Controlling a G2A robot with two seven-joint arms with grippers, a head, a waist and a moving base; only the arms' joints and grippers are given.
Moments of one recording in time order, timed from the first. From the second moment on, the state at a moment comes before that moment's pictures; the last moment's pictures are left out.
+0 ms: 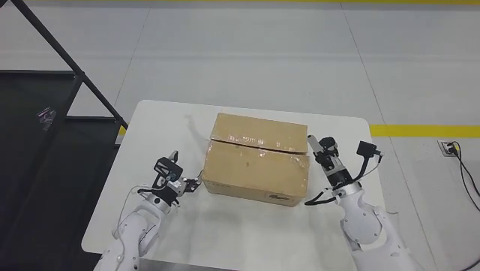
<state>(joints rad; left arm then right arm) 1.15 -1.21 -1.33 -1.34 1.51 -0.31 0.24 -1.12 -1.30 1.38 -1.44 -0.47 -0.36 -0.02</state>
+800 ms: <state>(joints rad) 1.23 -1.20 -1.36 -1.42 1.50 -0.29 0.24 -1.14 -1.29 1.41 -1.49 -0.57 -0.46 0.01</state>
